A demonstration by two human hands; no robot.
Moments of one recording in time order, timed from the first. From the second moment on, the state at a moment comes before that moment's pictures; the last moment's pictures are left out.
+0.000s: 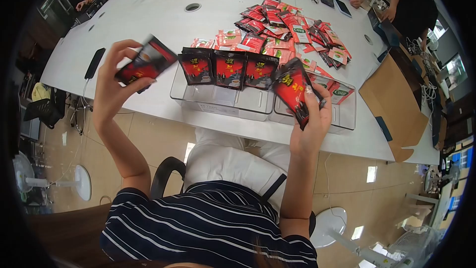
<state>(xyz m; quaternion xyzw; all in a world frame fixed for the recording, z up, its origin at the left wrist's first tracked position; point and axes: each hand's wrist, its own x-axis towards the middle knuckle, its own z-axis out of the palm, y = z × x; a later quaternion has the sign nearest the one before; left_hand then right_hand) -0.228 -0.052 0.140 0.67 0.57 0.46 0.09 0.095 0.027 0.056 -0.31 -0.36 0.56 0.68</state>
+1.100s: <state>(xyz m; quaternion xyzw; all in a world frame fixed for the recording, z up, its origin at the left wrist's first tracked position) -0.231 0.028 0.065 0.70 0.52 0.38 0.31 -0.008 0.038 0.065 -0.31 -0.75 0.39 0.43</state>
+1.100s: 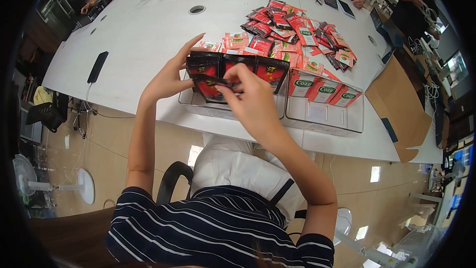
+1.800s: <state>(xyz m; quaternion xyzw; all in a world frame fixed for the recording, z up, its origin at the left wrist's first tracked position) -0.217 0.021 0.035 0.54 0.46 0.57 0.41 -0.042 0.035 0.080 -0.37 -0.86 0.23 0.25</state>
